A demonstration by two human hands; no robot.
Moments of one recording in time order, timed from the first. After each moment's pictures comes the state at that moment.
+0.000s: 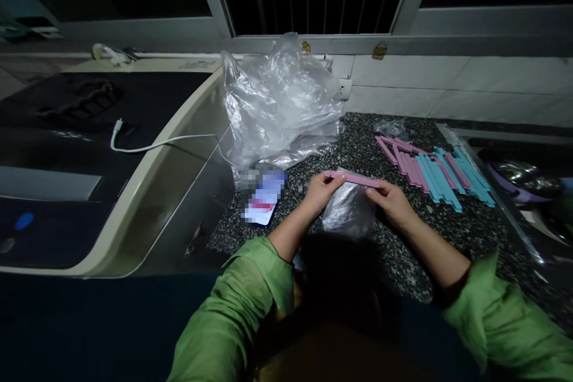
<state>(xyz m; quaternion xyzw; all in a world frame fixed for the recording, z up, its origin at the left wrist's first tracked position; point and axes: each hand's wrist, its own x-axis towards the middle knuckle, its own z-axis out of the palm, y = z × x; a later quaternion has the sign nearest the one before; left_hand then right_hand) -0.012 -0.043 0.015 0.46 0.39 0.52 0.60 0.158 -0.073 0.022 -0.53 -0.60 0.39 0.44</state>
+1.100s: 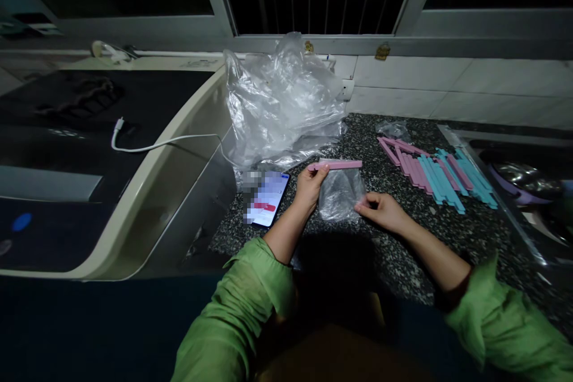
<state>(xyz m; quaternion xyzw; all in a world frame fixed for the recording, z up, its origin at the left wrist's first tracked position) -0.029 -0.030 0.014 0.37 0.40 0.63 0.55 0.151 -0.075 0.008 -0.53 -0.71 0.34 0.32</state>
